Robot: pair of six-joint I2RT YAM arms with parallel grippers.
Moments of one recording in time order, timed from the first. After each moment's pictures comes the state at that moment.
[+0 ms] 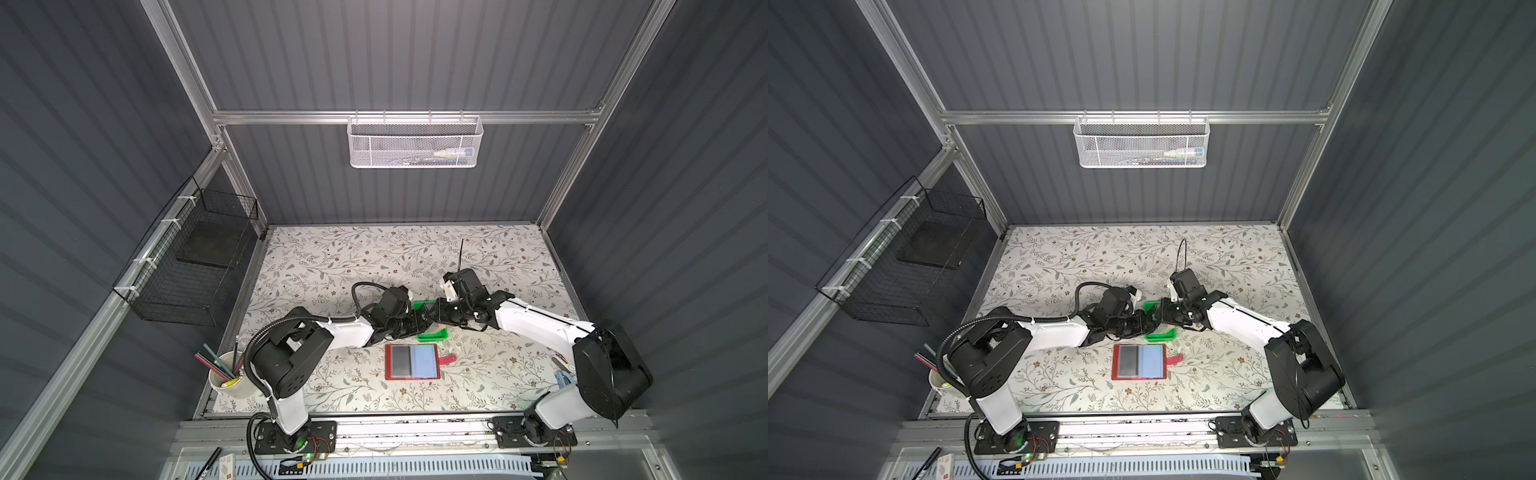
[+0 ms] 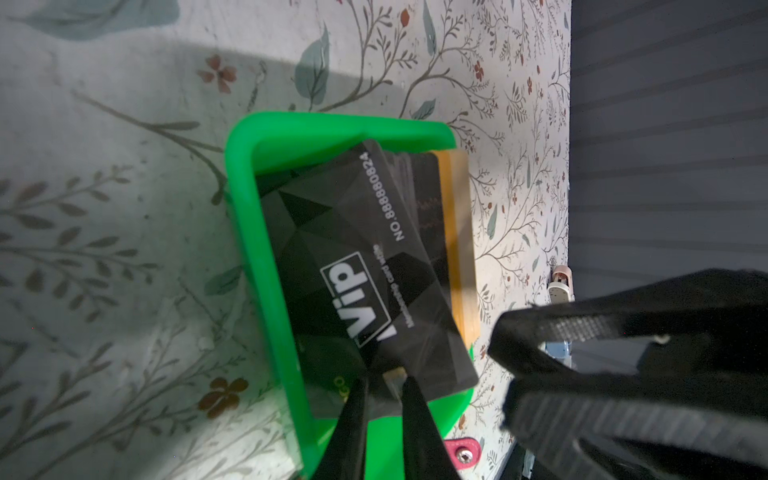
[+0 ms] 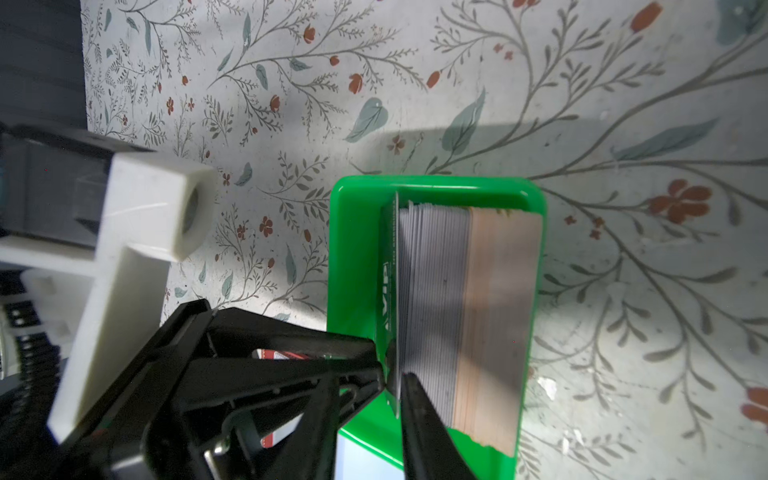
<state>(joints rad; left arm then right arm) -0.80 1.78 0.87 0.18 0.36 -0.90 0.56 1.52 0.90 -0.33 -0.28 0.63</state>
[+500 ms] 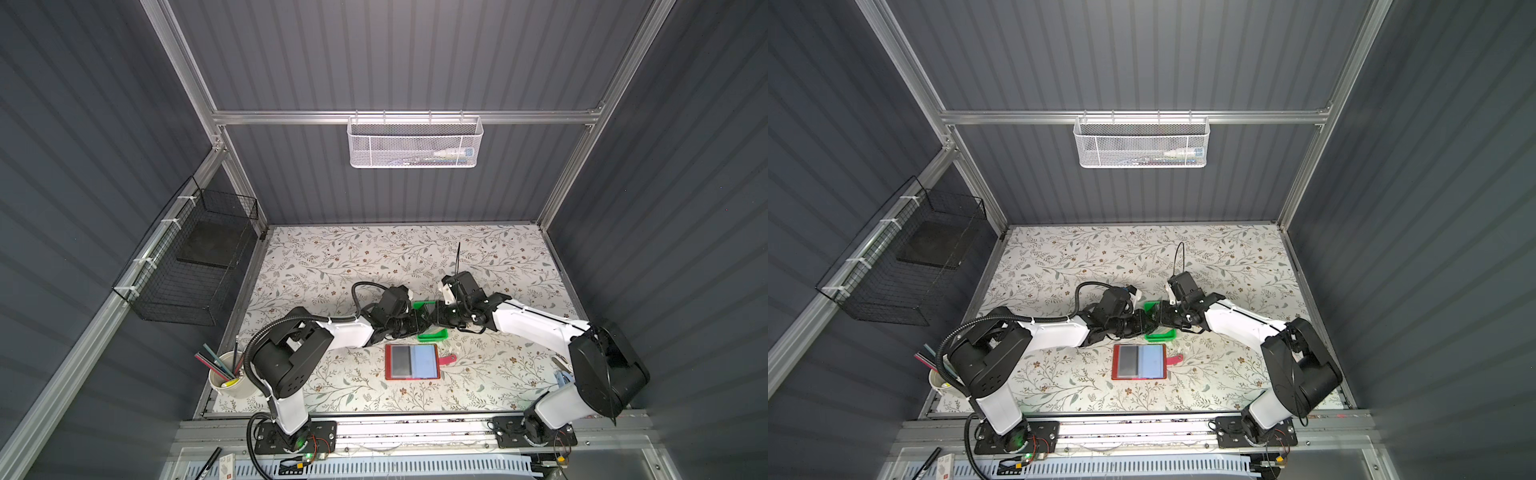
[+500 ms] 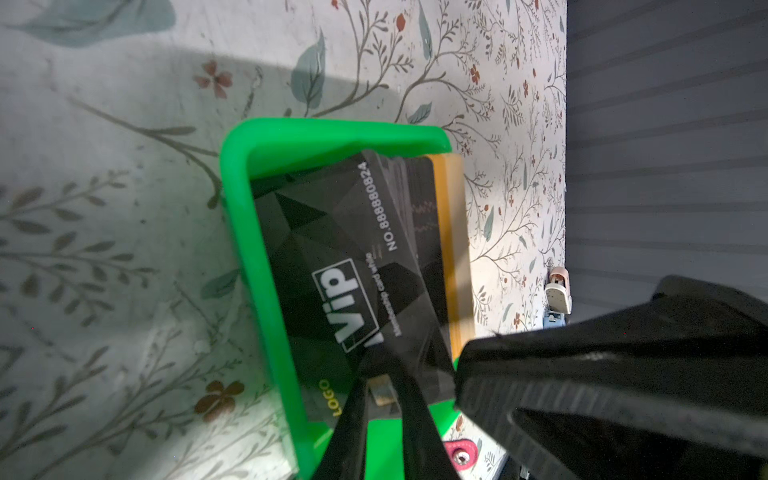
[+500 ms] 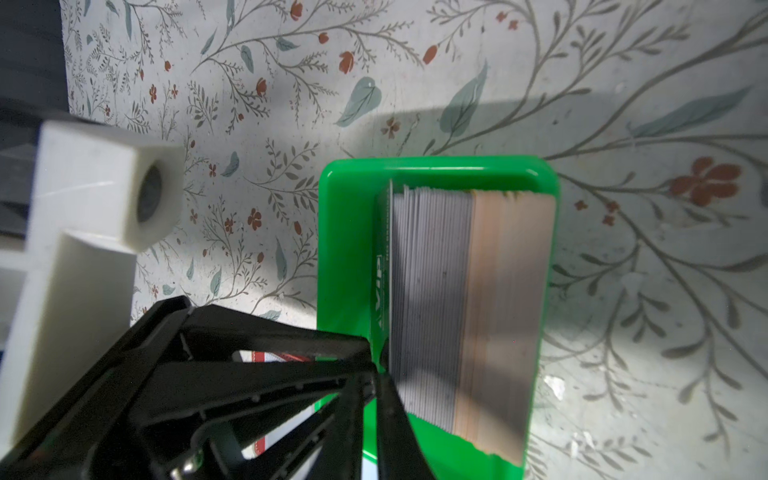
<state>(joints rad) -0.80 1.78 0.87 0.19 0.36 -0.90 0.58 1.54 0.88 -0.32 -0.26 0.65</state>
